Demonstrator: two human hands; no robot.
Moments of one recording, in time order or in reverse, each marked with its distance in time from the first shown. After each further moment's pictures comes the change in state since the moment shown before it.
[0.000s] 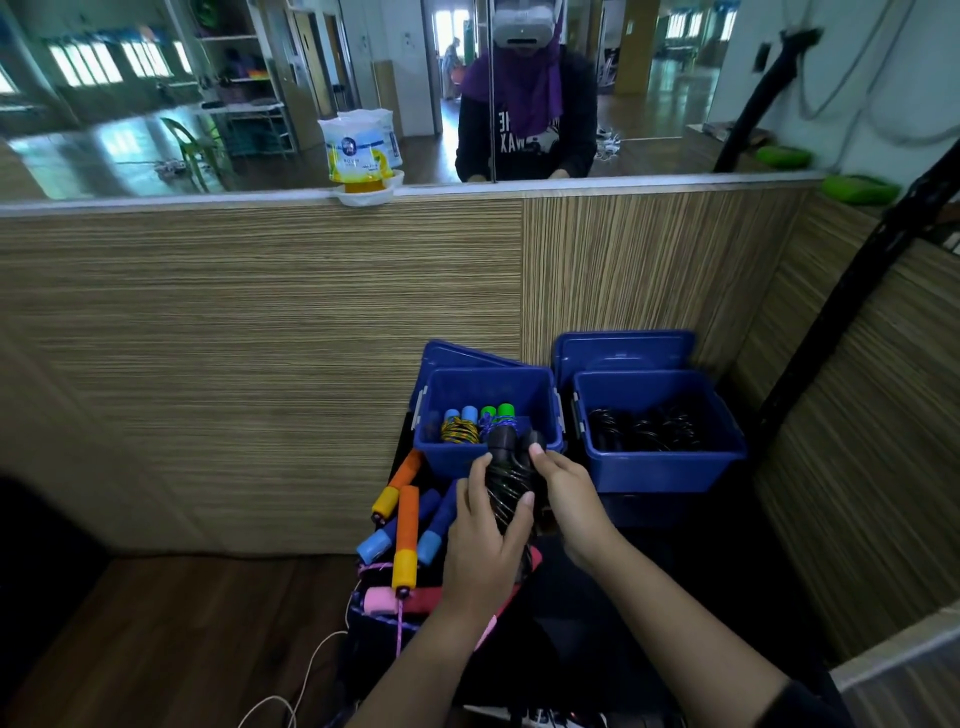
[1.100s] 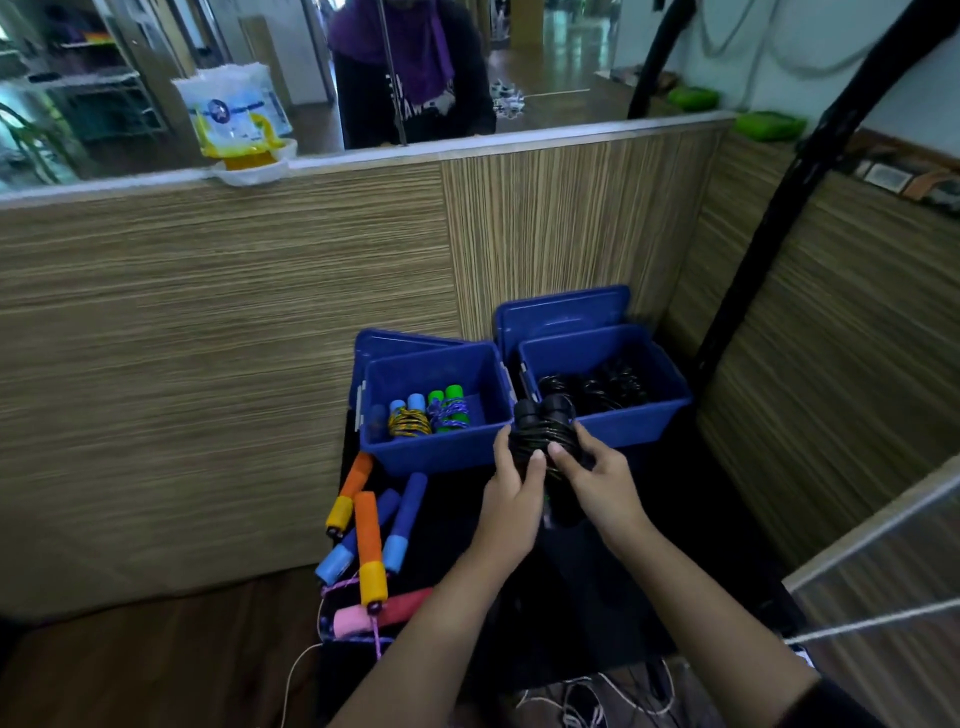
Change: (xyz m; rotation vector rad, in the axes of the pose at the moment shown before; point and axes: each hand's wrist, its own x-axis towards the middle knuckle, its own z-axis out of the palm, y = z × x) left_hand 0.044 0.007 0.061 -0.283 -0.362 -0.241; right_hand 0.005 0.024 -0.056 -0.172 0.326 -0.217
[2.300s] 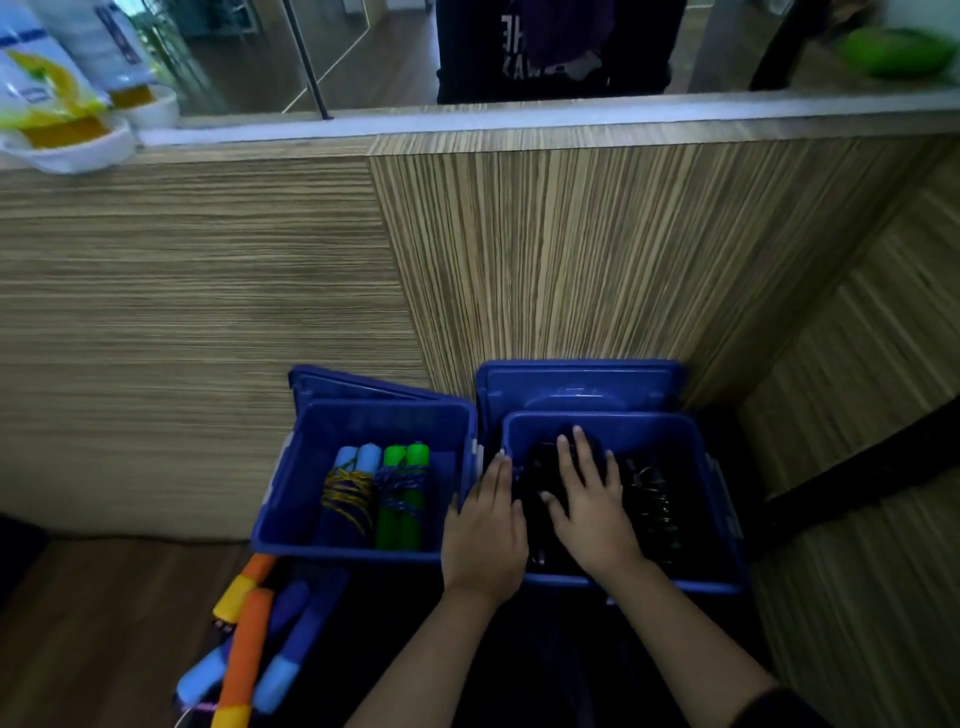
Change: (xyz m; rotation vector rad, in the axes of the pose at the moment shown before) left_hand 0.204 -0.039 0.081 0.971 0.134 0.054; right_hand 0.260 0.082 -0.032 -1.020 -0.455 -0.168
